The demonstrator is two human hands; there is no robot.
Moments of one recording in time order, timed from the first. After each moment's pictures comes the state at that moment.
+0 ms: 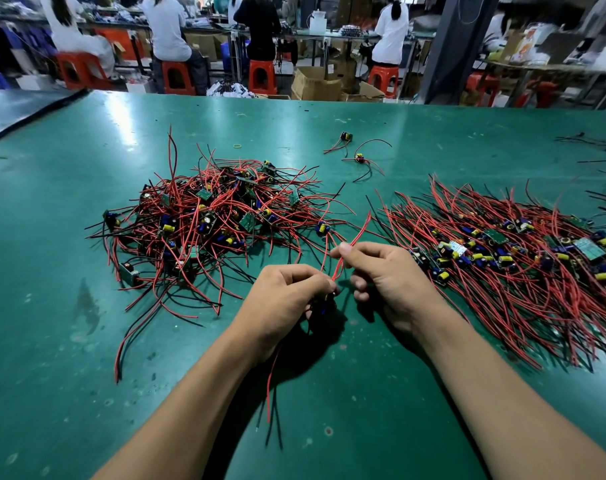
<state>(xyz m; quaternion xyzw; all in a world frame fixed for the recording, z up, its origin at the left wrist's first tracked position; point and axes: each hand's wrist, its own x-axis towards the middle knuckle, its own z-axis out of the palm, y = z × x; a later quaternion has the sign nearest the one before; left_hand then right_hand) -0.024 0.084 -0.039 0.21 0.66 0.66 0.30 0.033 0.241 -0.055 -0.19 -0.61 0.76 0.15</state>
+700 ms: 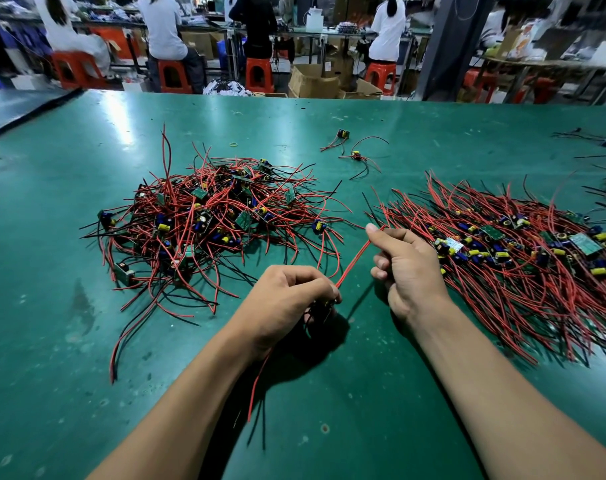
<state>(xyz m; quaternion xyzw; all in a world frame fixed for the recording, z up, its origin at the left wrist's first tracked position) -0.021 0.082 -0.035 0.27 0.67 0.61 0.33 0.030 0.256 -0.052 -0.28 -0.44 0.78 0.34</state>
